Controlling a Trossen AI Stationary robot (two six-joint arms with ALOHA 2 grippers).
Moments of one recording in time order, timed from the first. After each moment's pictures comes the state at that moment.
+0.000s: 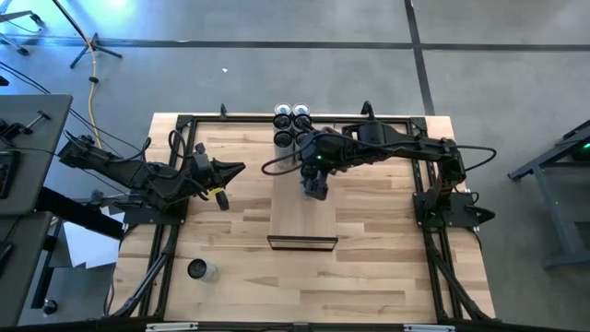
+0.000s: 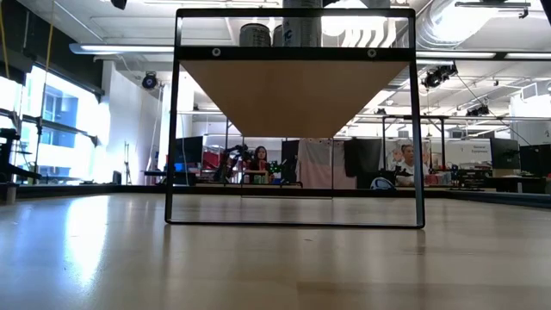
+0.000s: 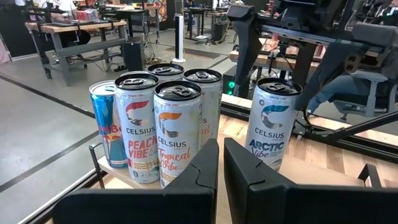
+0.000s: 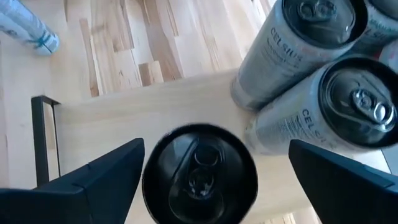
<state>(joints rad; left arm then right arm) -0.39 0.82 0.79 -0.16 -0.87 -0.21 0.02 1.86 2.18 -1.31 0.19 0.20</state>
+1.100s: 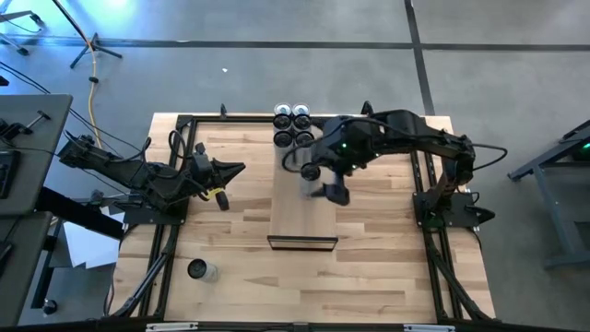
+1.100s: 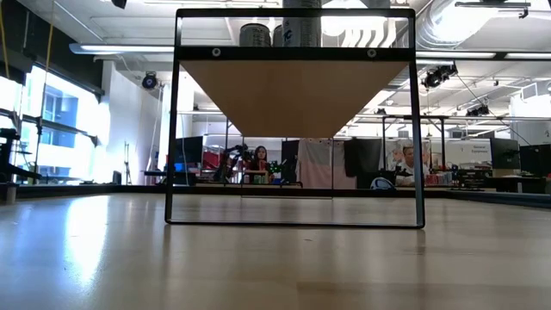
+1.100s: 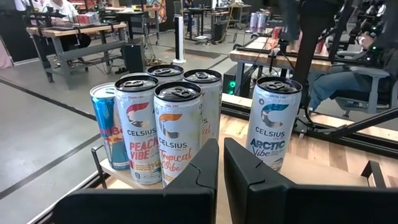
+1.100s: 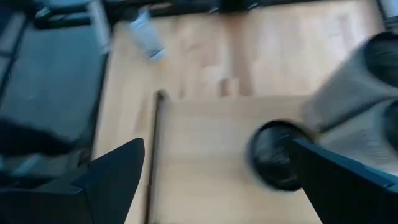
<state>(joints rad) -0.39 0.82 0.79 -0.16 -0.87 -0.18 0.04 1.81 2.33 -1.36 -0.10 0.11</state>
